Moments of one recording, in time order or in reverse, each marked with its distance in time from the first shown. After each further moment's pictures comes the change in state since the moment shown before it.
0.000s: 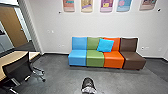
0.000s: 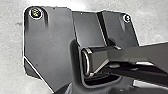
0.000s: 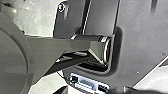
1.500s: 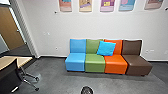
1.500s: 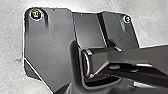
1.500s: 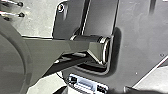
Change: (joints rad) left arm -0.005 0.000 0.000 0.000 0.000 0.000; right arm 0.003 -0.001 -0.003 -0.001 0.000 0.000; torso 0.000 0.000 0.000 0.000
